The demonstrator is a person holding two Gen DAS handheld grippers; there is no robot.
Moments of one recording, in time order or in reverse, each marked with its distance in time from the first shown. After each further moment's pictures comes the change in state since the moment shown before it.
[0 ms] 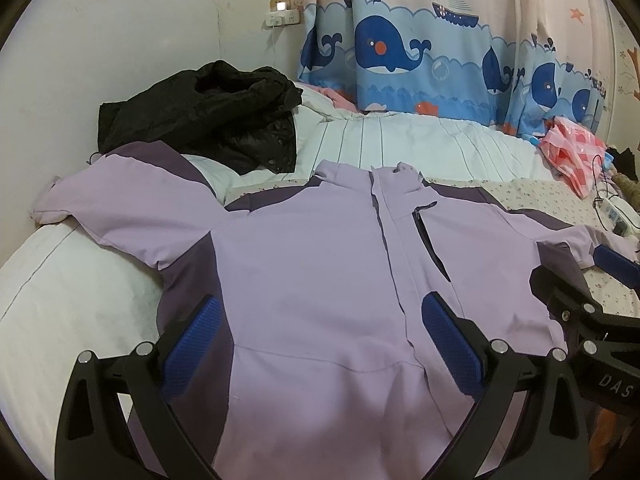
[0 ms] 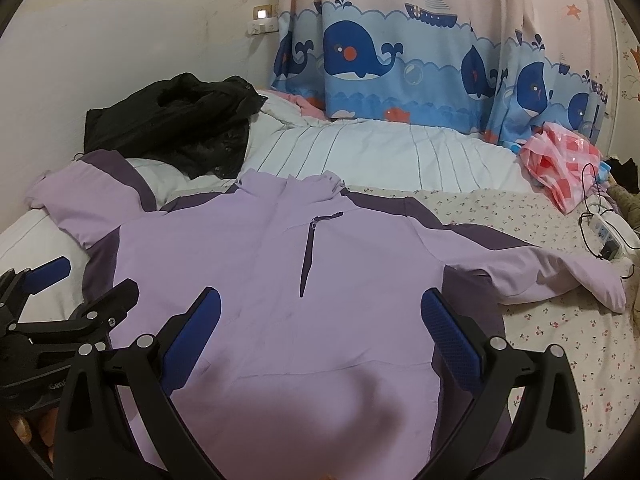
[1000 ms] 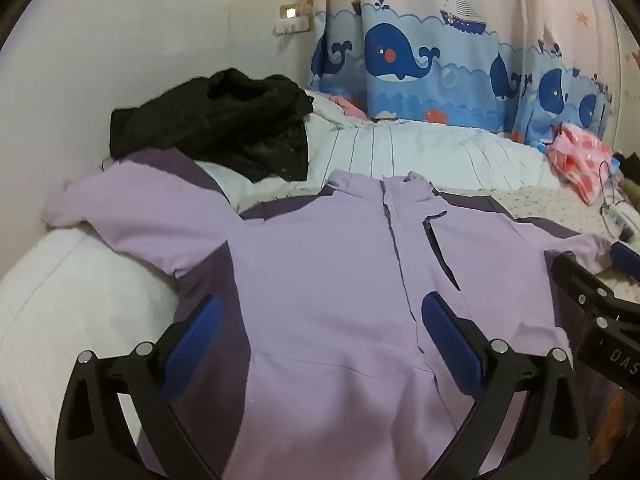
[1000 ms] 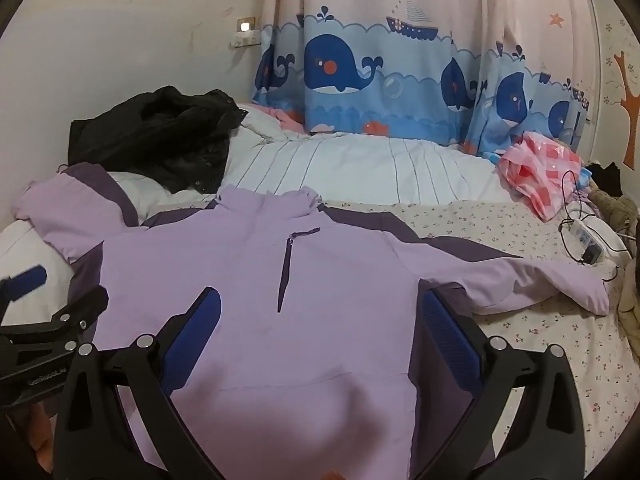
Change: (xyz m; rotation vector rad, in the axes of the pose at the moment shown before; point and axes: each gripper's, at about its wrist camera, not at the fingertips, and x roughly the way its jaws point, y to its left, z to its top) left arm -0.013 0.005 0.007 -0.004 -0.026 0.037; right arm -0.007 -0.005 0.008 0.008 -0.040 -0.070
